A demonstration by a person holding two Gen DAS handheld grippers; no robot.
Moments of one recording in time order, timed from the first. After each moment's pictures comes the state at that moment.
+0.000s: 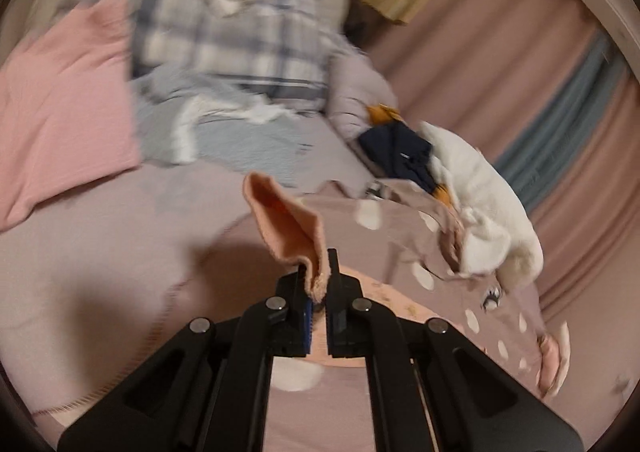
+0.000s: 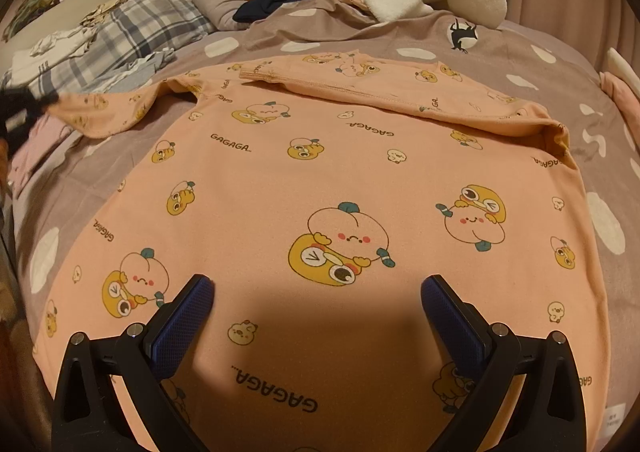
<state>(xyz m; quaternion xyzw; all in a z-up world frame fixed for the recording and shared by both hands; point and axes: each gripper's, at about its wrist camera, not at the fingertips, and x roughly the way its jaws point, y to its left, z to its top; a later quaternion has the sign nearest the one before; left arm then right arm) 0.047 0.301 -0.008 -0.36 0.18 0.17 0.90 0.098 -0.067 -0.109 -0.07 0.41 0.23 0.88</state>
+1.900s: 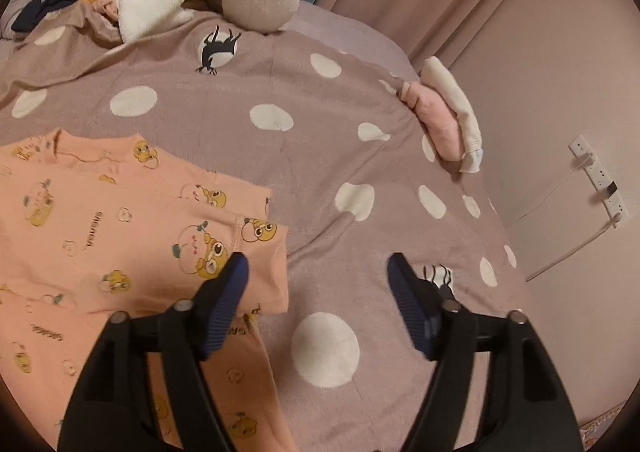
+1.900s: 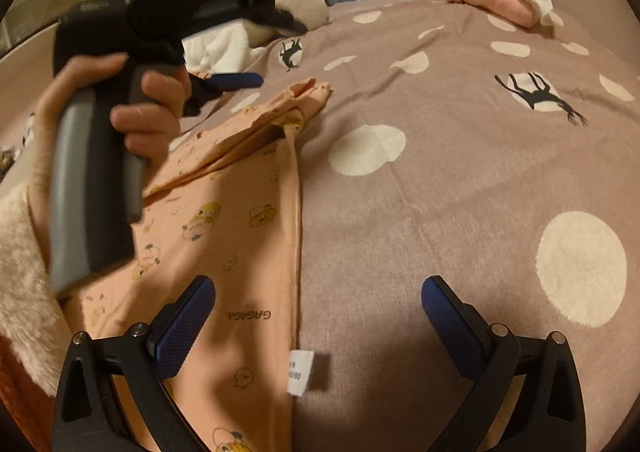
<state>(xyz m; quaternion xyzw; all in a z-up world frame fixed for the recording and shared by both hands) 0.252 -0.159 -0.004 -0.19 0.41 -0.17 0.88 0.098 -0.280 -0.097 0.14 0.39 0.15 0.90</state>
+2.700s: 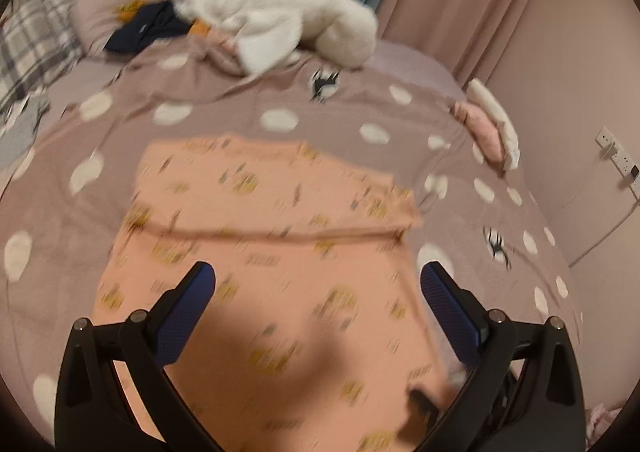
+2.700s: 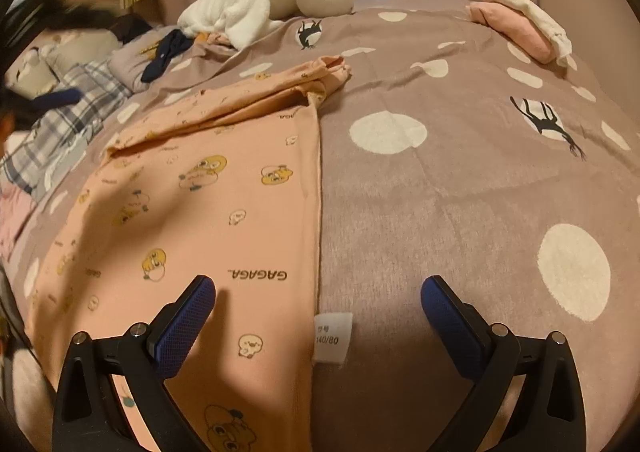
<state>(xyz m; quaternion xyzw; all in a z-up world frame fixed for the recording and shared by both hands) 0.121 -0.017 0.019 -0.14 0.40 -0.08 0.90 0.081 -0.248 -0.101 0.03 0.40 0.13 0.91</state>
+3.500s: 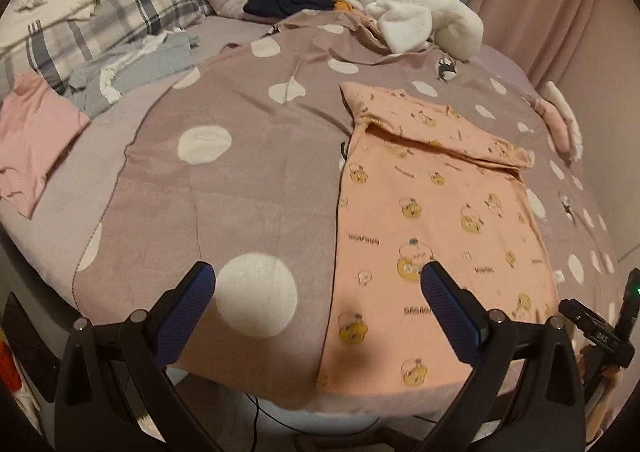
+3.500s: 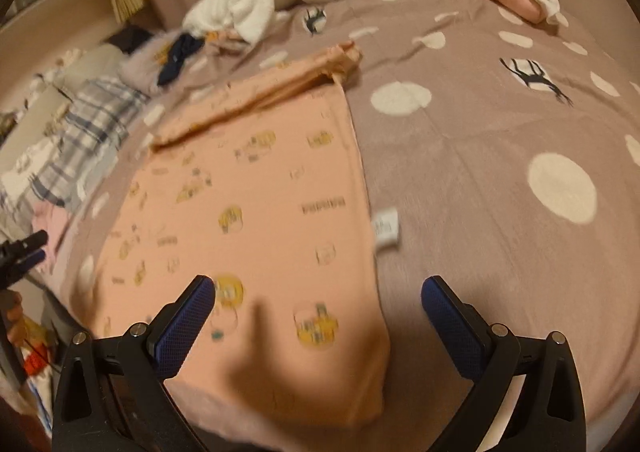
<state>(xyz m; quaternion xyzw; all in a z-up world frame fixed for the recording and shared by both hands) -0.028 0.149 -0.011 -0.14 0.43 0.04 0.89 0.028 -0.244 -0.078 0.09 0.45 0.14 0.88</state>
